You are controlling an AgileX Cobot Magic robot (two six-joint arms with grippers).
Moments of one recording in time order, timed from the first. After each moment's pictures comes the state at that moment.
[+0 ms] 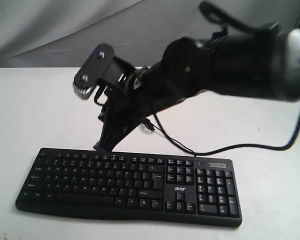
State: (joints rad) left arm 0.04 0.00 0.00 0.03 0.16 -0.02; right arm 0.93 1.78 -1.29 0.34 0.43 -0.71
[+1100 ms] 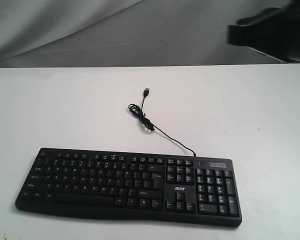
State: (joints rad) left arm 0.04 0.00 0.00 0.03 0.16 -0.02; right arm 0.52 1.15 -0.85 0.22 0.11 -0.08
